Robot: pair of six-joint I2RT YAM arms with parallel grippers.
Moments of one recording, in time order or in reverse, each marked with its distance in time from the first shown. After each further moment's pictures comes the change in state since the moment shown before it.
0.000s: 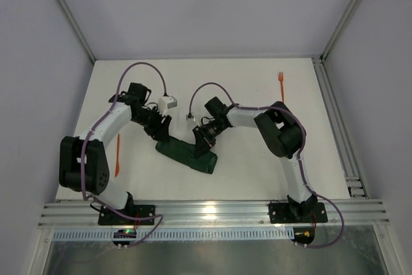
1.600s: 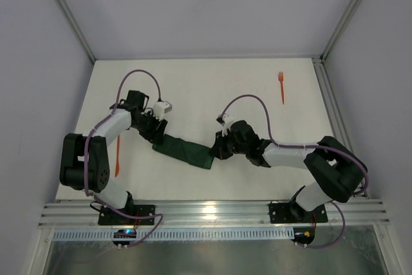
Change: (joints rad) left arm 0.040 0.023 -0.151 0.215 -0.192 -0.065; right arm 0.095 -0.687 -0.758 0.716 0.718 0.537
